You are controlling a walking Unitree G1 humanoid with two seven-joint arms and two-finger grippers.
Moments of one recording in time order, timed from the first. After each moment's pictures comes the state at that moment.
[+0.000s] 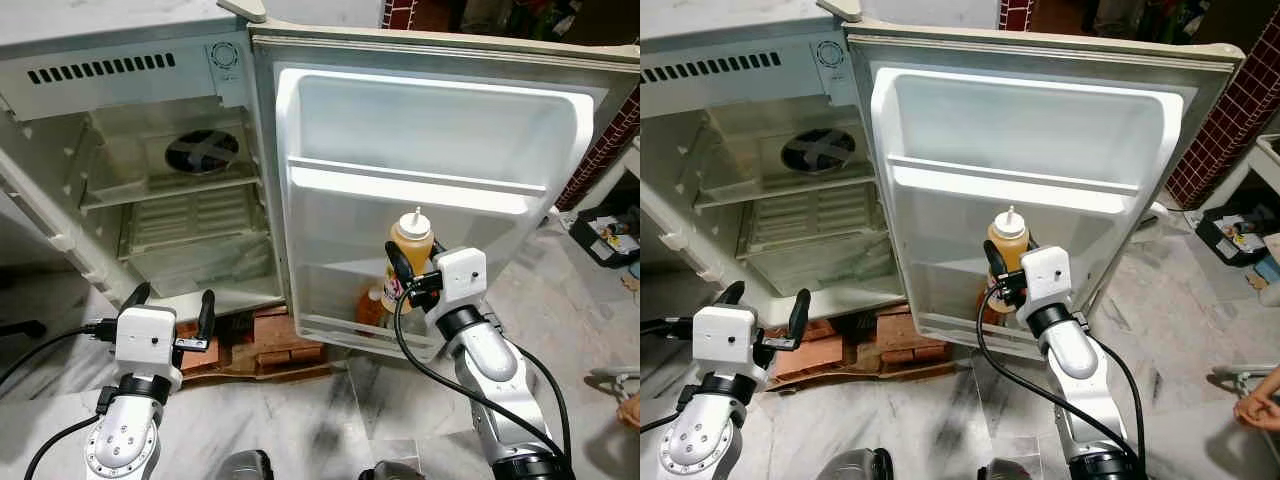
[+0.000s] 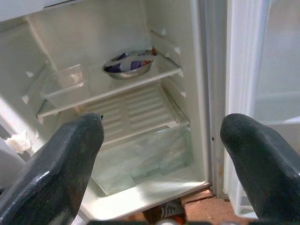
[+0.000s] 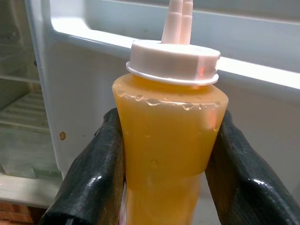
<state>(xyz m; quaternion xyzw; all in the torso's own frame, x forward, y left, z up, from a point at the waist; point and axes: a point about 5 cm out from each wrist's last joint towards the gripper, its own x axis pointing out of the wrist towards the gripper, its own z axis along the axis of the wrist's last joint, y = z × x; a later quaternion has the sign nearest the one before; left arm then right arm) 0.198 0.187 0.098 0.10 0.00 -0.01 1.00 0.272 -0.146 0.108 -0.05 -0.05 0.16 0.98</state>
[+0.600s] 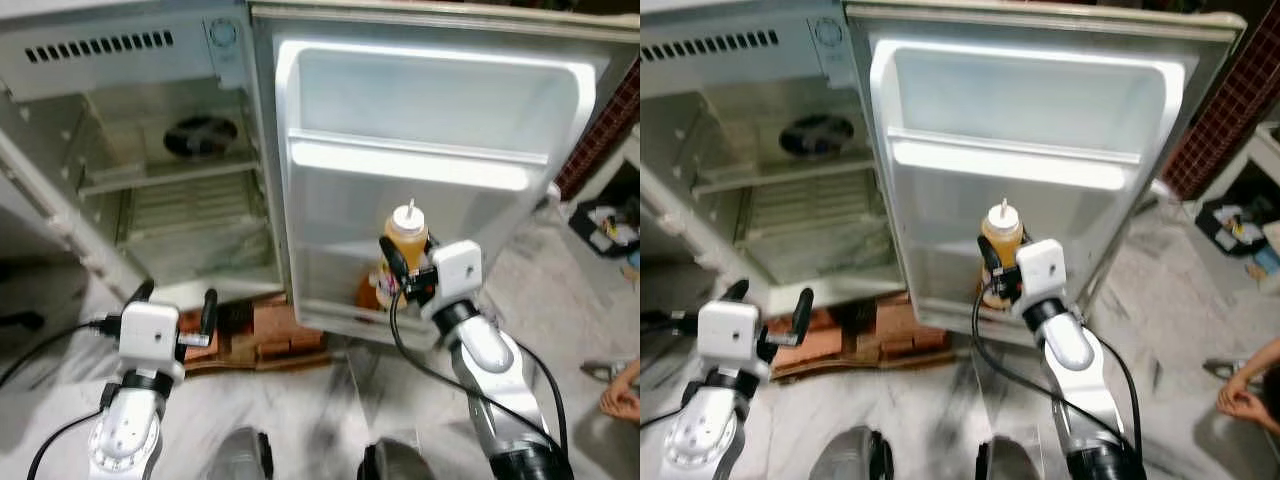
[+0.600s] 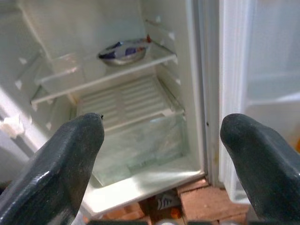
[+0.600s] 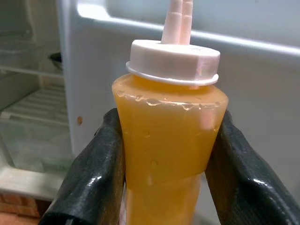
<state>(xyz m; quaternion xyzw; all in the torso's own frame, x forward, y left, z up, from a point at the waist) 0.202 0.186 0.096 0.10 0.01 -0.01 1.00 0.276 -0.142 0.113 -0.06 -0.06 0.17 0.98</state>
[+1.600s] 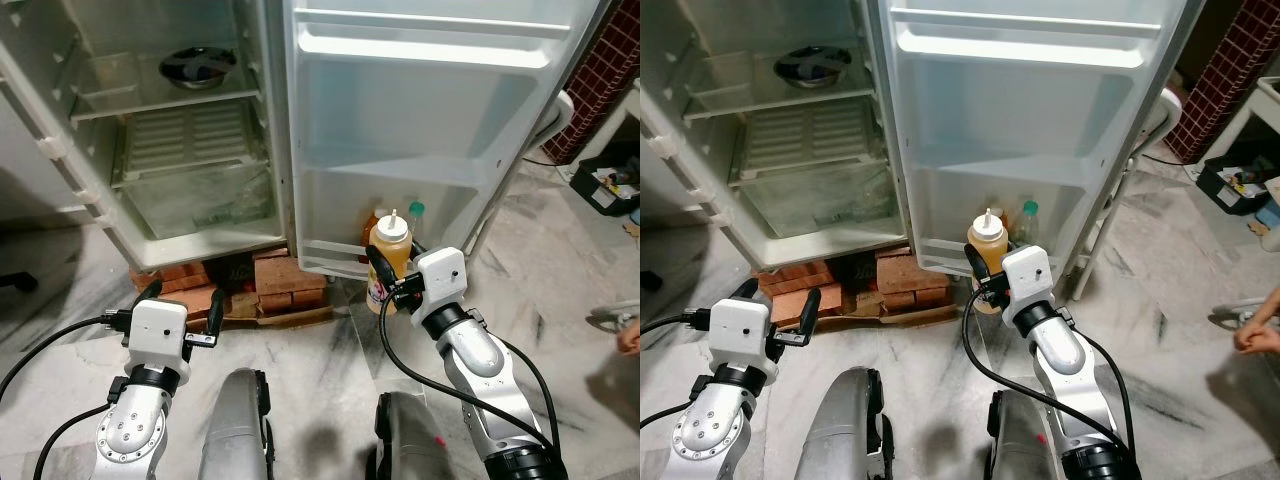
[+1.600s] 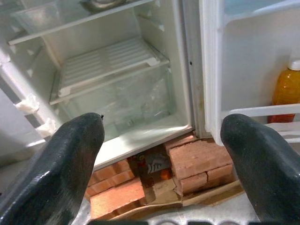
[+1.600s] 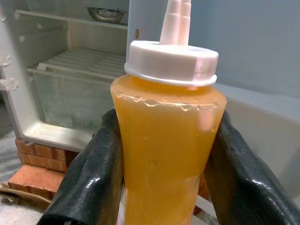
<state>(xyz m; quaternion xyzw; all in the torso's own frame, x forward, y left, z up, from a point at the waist) 0.208 0.181 0.093 0.10 0.02 -0.03 0.99 0.276 -0.131 0.107 -0.06 -0.05 0.21 0.97</state>
